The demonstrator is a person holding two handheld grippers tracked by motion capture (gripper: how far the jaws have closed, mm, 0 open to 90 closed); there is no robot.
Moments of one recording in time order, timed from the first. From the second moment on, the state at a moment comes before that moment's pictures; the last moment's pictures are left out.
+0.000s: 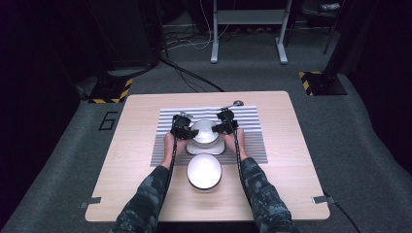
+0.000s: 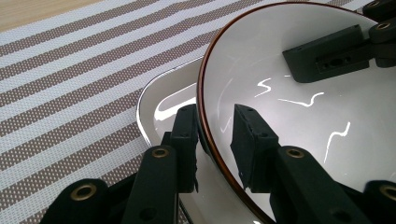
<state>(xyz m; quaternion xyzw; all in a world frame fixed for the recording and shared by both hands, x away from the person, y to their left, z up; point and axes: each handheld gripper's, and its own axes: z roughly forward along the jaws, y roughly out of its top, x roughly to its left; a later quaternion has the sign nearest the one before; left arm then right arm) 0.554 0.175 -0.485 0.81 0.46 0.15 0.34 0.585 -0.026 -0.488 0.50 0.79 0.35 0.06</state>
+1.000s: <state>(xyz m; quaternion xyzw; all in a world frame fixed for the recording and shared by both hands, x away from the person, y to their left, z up) 0.541 0.196 -0.465 0.81 0.46 0.14 0.34 0.565 -0.038 -0.478 0.48 0.79 0.37 0.08</state>
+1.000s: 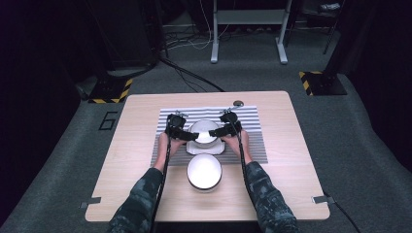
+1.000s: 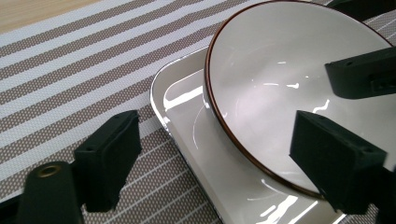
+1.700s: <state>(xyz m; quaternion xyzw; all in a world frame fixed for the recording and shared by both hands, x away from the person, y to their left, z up) 0.510 0.215 -0.445 0.81 0.44 0.15 0.35 0.523 -0.072 -0.451 0.45 0.79 0.40 0.12</state>
